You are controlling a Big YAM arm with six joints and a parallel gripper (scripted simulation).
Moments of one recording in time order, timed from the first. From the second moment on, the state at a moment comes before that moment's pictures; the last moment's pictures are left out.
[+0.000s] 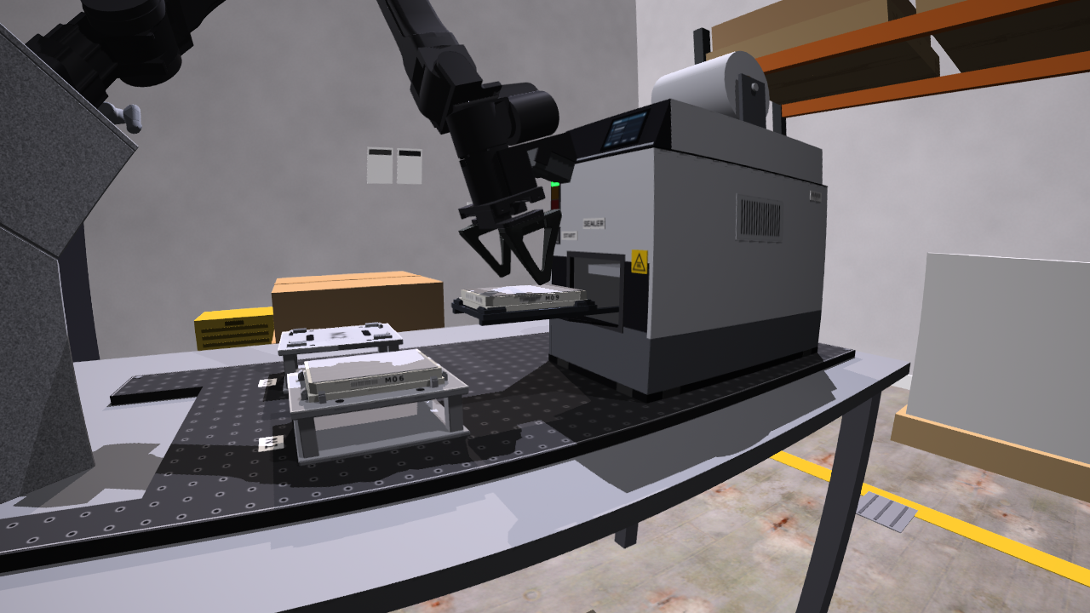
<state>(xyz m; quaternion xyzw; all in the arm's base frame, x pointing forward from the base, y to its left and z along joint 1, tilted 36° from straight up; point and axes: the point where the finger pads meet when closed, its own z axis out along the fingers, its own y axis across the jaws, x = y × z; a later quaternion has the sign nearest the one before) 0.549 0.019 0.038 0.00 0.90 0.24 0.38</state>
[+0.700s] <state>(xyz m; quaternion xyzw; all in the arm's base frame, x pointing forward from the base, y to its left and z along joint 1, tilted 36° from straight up) 0.553 0.024 0.027 0.00 0.90 0.24 0.37</state>
